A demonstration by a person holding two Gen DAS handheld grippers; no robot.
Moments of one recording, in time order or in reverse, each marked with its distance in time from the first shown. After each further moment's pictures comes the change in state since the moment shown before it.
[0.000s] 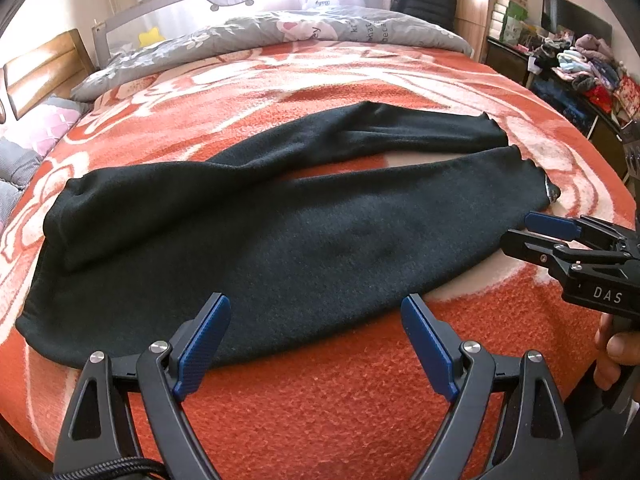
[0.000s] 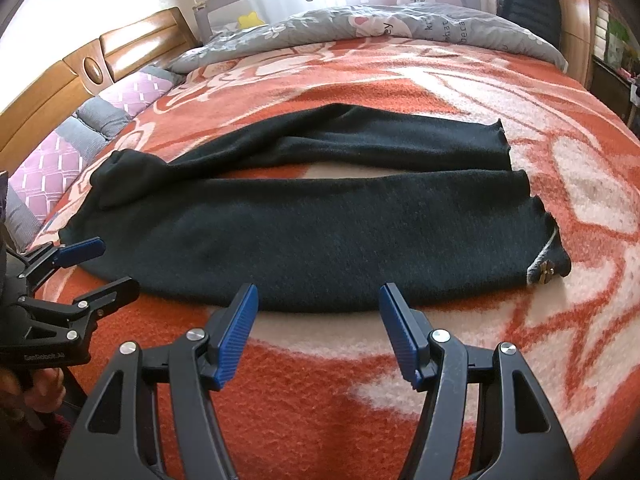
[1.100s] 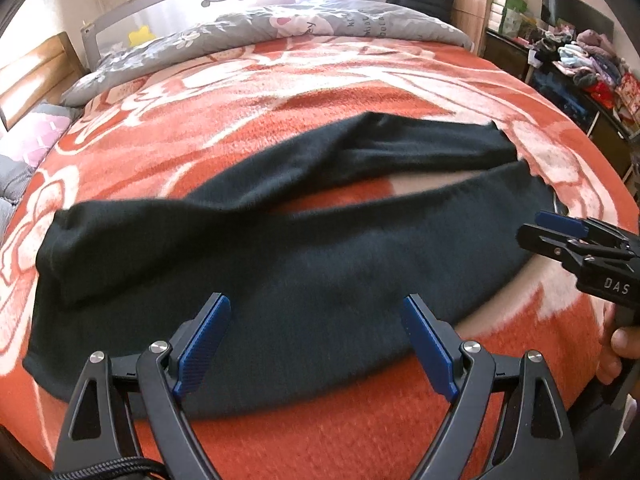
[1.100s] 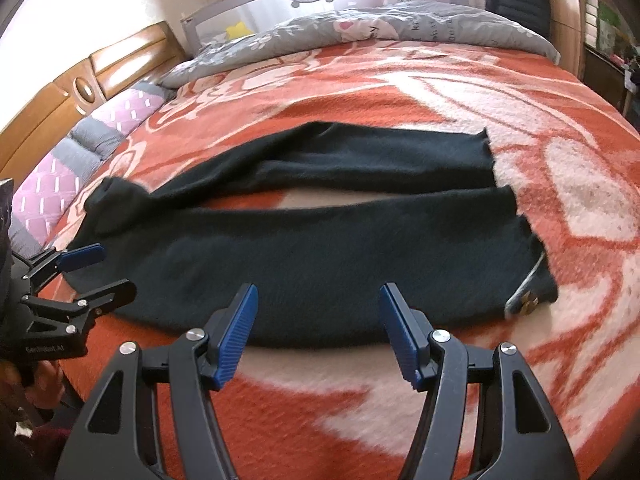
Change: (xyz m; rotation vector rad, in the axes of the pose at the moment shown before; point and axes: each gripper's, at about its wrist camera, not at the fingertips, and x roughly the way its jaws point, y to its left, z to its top) left arm 0.015 0.004 0.048 0.024 0.010 0.006; right arm 0.001 -0.033 0.026 0.079 -0.015 0.009
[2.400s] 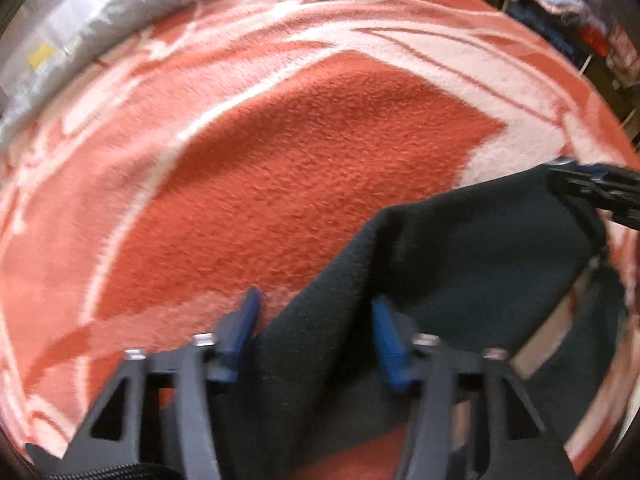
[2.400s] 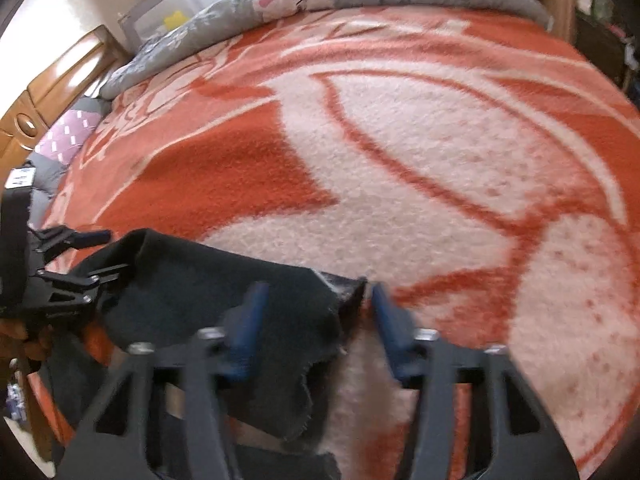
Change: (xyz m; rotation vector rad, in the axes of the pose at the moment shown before) left arm 0.200 -0.024 0.173 0.188 0.284 -0.144; right arm 0.109 -0.149 0.143 0.084 0.161 -0.018
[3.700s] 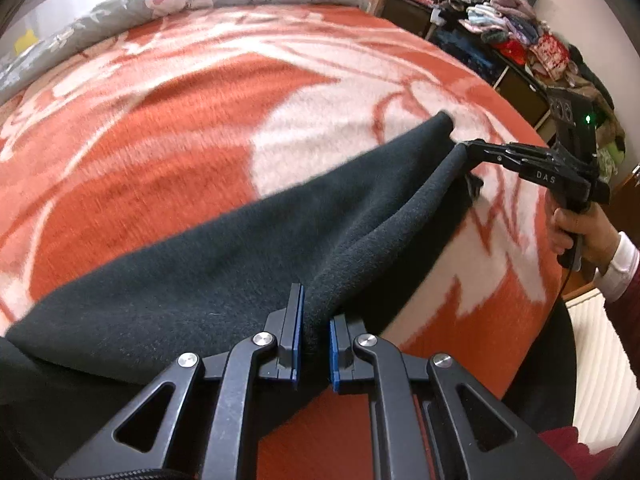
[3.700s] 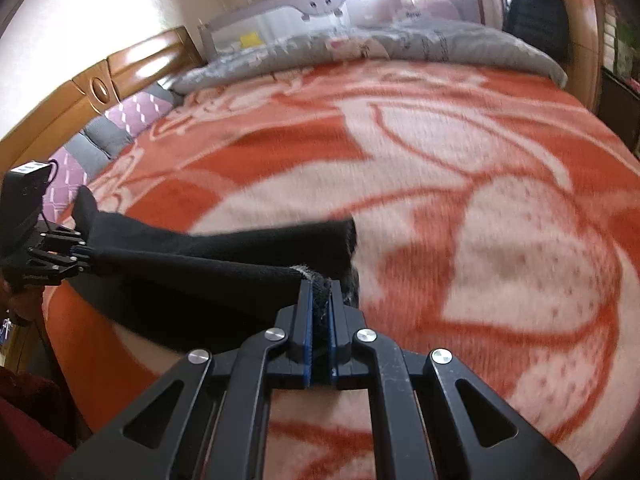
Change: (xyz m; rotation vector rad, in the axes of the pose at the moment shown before) left arm -0.106 -0.071 -0.174 0.036 -0.105 -0.235; right arm -0.102 0.008 -0.131 -0.193 -0.164 0.075
